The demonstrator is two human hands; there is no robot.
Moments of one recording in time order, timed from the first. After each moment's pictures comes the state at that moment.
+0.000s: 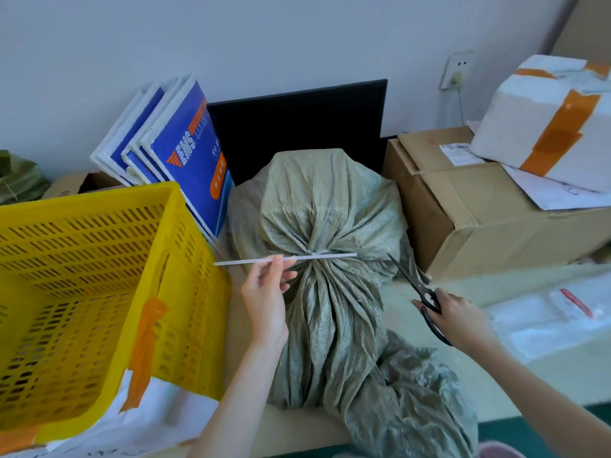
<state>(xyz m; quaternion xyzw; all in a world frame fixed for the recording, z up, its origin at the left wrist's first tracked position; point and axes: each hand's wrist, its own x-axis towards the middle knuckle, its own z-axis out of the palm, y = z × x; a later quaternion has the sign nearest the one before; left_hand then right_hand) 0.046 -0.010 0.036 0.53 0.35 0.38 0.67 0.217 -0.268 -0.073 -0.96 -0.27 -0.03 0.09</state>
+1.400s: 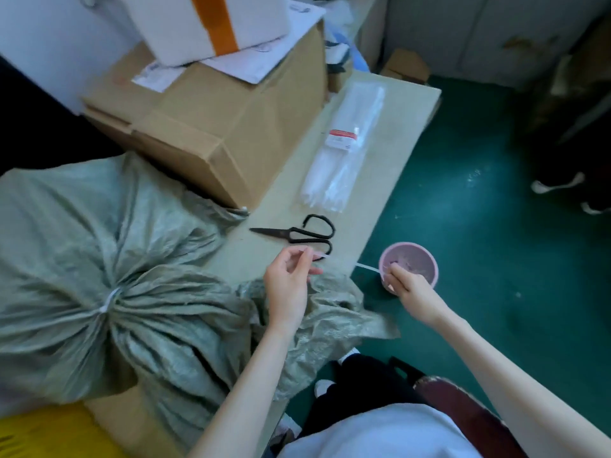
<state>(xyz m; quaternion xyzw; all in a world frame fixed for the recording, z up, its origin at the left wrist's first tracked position) 0.091 -0.204 -0.035 0.77 0.05 -0.11 0.62 0.012 -0.412 -0.129 -0.85 0.17 0.13 0.47</state>
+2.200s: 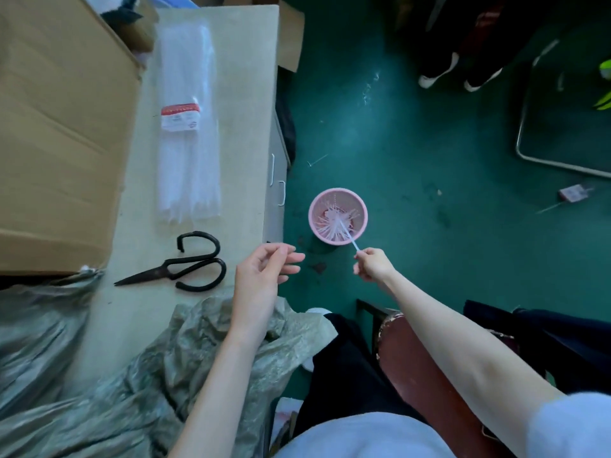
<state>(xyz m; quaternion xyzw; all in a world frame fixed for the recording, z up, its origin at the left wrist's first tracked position) 0.100 -0.307 -0.084 0.77 -0.02 -0.37 0.52 -0.023 -0.471 -0.291 -0.50 0.59 0.11 0.62</state>
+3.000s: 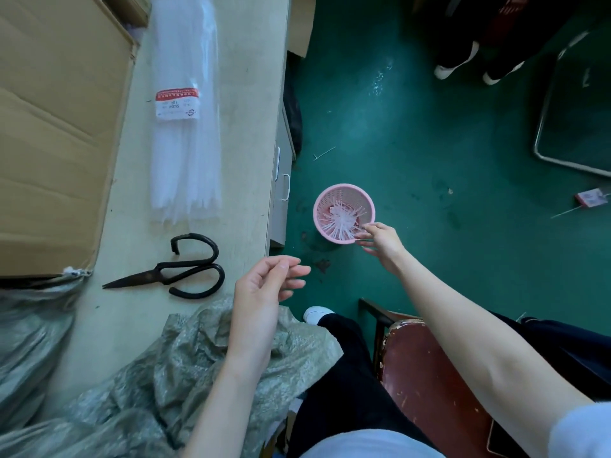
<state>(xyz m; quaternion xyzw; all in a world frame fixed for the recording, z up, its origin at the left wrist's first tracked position) 0.098 -0.305 -0.084 0.75 0.03 -0.39 0.53 0.016 -0.511 -0.304 -0.44 0.59 0.04 0.68</state>
